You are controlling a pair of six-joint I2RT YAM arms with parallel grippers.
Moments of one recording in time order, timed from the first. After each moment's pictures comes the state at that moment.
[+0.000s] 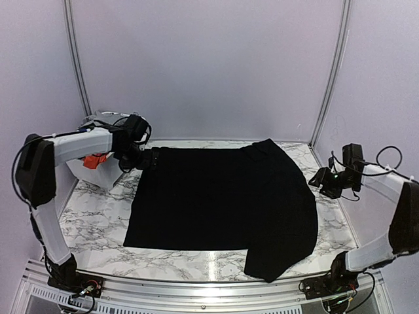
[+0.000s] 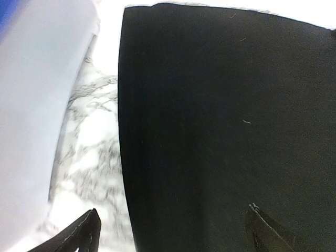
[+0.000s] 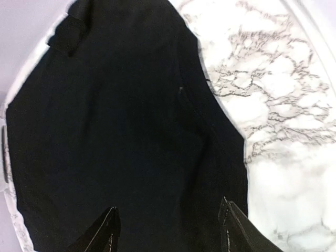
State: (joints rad) left arm -0.44 1.90 1.48 -0.63 -0.13 -0.30; right arm -0.17 1.34 0.83 -0.48 -0.35 0.37
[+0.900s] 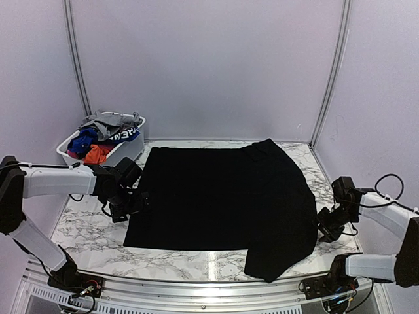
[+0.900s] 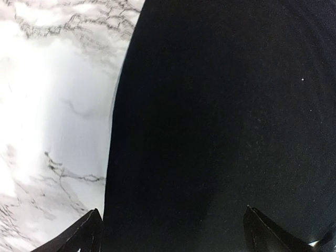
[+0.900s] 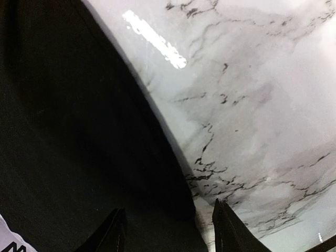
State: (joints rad) left arm -0.62 1.51 0.87 -0.60 -0.05 -0.89; right arm -0.04 1.07 0.52 -0.80 -0.17 0.82
